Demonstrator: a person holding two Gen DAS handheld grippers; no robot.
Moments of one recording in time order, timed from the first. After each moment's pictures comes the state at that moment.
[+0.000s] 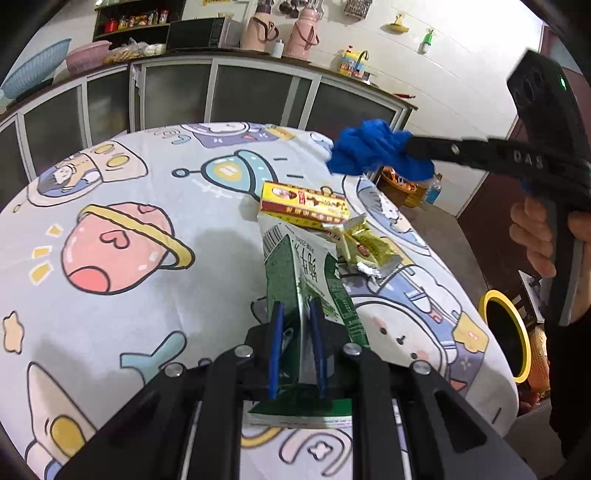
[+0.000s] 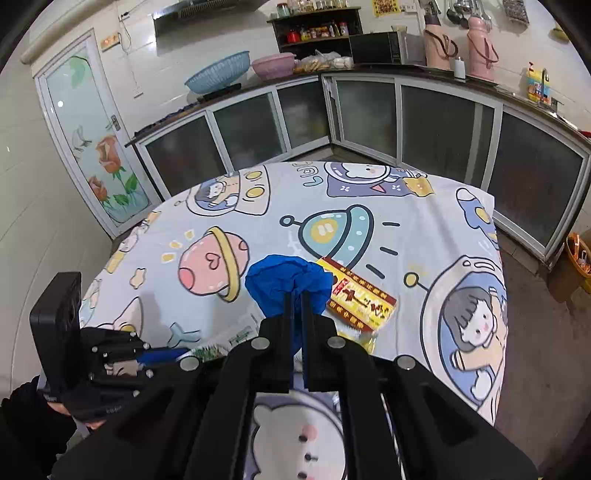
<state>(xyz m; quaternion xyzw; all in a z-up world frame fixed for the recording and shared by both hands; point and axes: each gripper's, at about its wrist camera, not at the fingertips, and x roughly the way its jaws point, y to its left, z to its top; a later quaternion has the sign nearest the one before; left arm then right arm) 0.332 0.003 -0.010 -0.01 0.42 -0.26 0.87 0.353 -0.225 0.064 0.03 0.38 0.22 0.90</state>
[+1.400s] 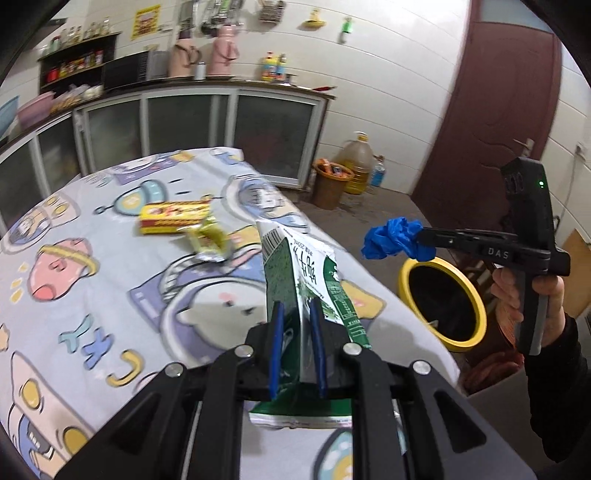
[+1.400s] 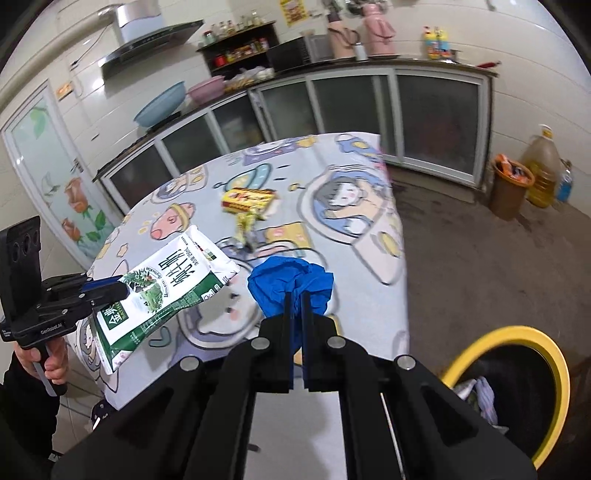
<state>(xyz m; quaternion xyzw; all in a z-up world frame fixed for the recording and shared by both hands) 0.200 -0.115 0.037 0.05 0.37 -0.35 0.86 0.137 -0.398 0.031 0.11 0.38 0.11 0.91</state>
